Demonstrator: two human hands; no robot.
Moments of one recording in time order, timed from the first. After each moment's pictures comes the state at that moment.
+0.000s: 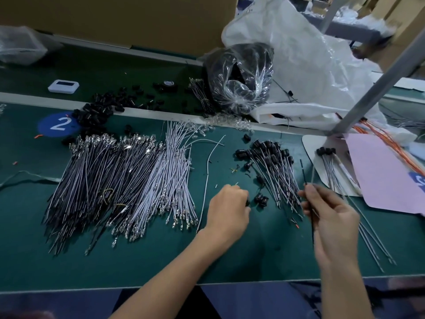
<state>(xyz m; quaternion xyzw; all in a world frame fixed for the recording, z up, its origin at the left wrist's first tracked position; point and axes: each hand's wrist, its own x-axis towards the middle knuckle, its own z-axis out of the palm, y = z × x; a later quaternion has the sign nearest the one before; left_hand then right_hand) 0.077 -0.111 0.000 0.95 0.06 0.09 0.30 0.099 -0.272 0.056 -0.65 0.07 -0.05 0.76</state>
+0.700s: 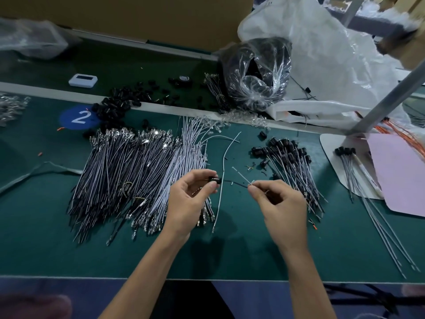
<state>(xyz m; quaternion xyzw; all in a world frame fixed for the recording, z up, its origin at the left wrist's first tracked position) 0.029 -0.032 -0.003 0.56 0.15 0.22 0.78 0.082 -0.191 0.034 -0.83 -0.18 -0.08 0.52</state>
